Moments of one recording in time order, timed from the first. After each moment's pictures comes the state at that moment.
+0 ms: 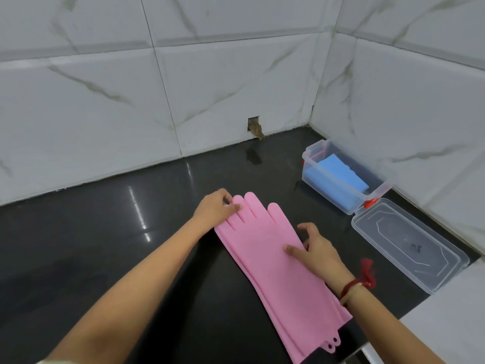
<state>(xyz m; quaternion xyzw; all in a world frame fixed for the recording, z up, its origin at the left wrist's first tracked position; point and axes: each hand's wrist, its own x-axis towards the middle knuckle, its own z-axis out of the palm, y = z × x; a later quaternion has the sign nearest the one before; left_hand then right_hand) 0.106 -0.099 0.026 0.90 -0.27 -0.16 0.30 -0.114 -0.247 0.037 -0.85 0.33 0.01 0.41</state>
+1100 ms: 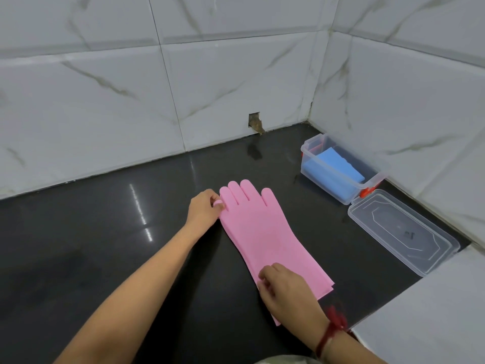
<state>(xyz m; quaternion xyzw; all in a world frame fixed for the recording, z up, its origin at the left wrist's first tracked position) 0.081 -0.064 0.016 0.89 -0.20 -0.09 0.41 -0.164 -0.149 0.018 -0.97 0.12 -0.04 0.23</state>
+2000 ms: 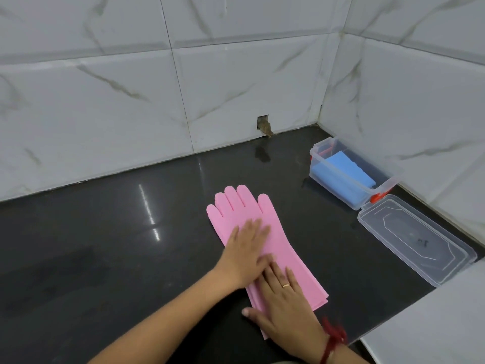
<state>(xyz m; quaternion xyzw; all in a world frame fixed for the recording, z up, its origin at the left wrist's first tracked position) -0.021 -0.066 -0.001 0.88 -0.46 -0.07 0.12 -0.164 -0.138 0.000 -0.99 0.05 0.00 0.11</state>
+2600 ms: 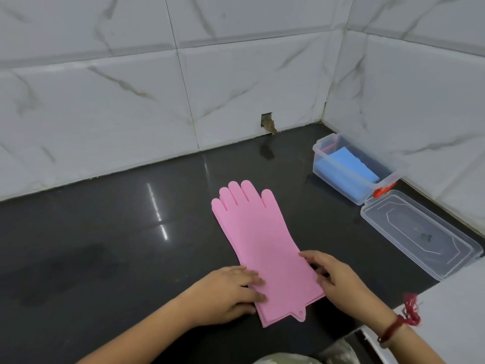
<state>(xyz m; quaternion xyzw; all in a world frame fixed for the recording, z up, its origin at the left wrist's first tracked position) -0.048 0.015 0.012 0.70 -0.70 -0.06 0.11 -0.190 -0.224 0.027 -0.92 0.15 0.04 0.35</state>
